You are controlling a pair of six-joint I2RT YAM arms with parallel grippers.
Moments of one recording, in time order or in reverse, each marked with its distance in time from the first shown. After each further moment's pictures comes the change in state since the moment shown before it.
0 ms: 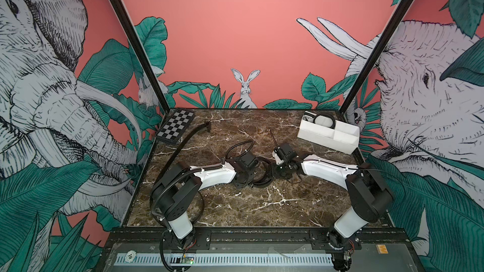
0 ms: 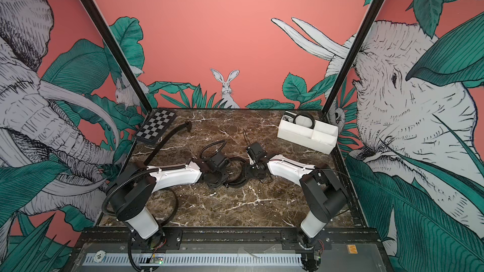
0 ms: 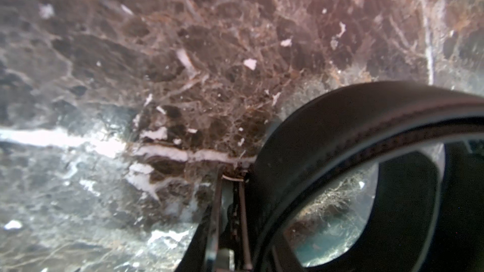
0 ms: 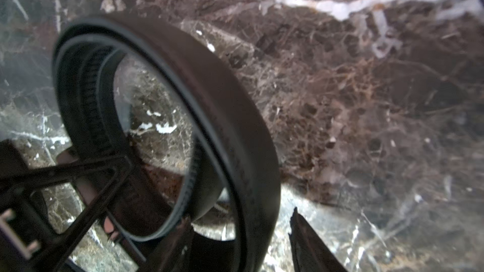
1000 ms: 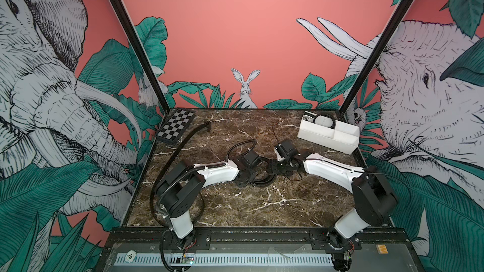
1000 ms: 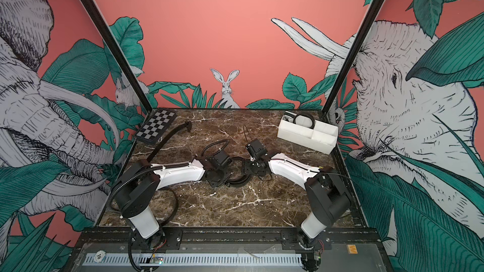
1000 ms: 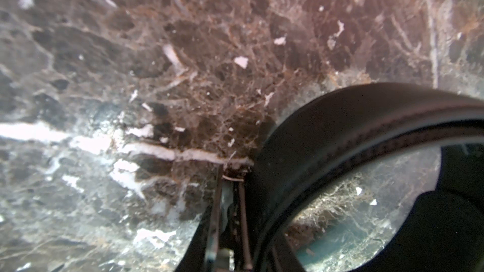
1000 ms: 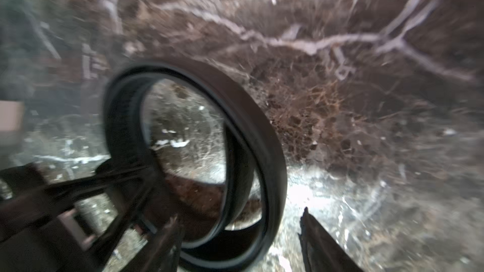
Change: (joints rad) left arm -0.006 0.043 0.063 -0.051 -0.006 -0.023; right arm 0.007 -0.016 0.035 -0.038 0.050 0.070
